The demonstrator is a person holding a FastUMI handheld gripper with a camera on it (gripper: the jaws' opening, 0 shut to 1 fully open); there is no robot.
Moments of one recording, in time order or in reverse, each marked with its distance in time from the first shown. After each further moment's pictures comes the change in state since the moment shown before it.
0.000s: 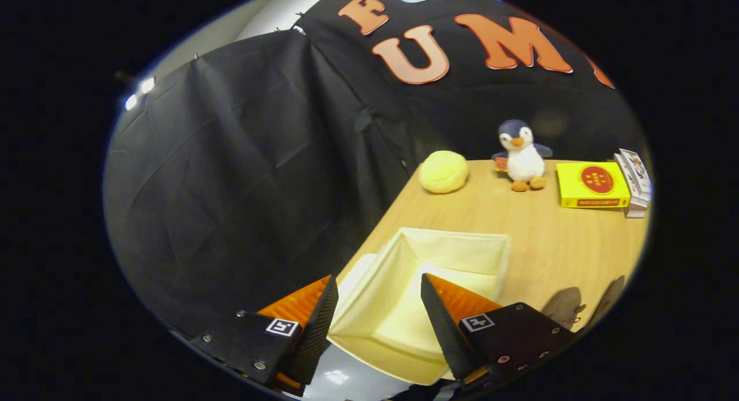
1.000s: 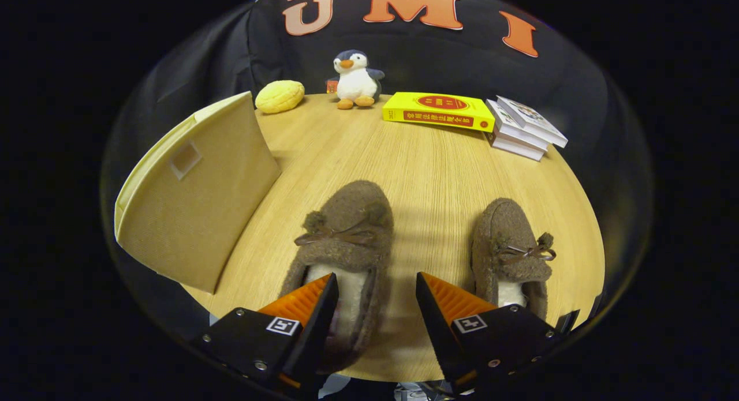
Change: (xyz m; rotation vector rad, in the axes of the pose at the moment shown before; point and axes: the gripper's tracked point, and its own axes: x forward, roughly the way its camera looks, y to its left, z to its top) arm -0.056 -0.288 -0.173 -0.073 0.204 -0.522
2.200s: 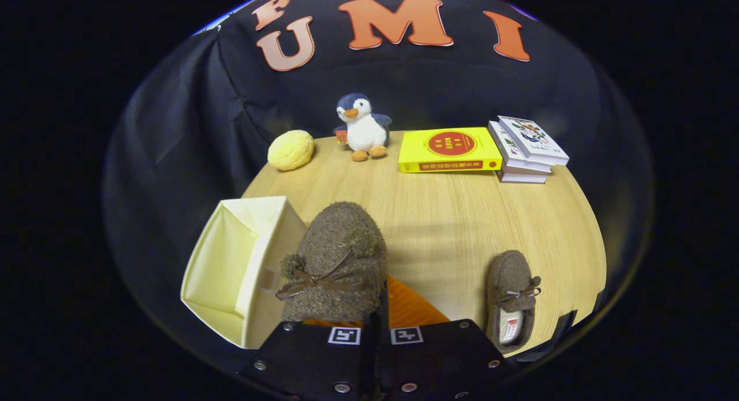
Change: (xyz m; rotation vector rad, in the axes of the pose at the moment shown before) arm -0.082 0.073 0.150 0.161 -0.055 0.099
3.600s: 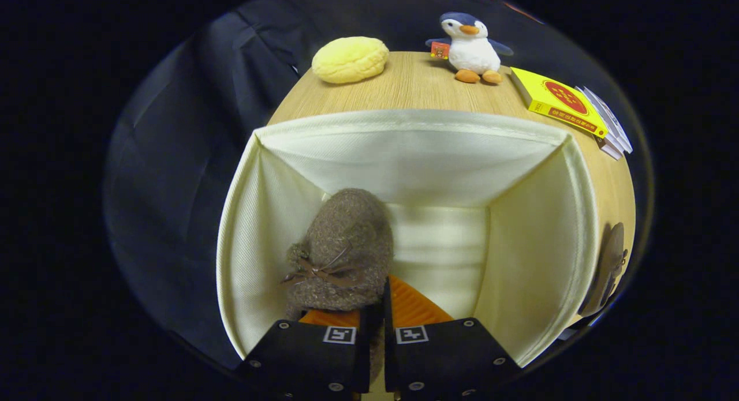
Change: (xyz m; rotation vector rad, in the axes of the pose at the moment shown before) arm 0.144 0.219 -0.091 -0.018 0.456 0.016
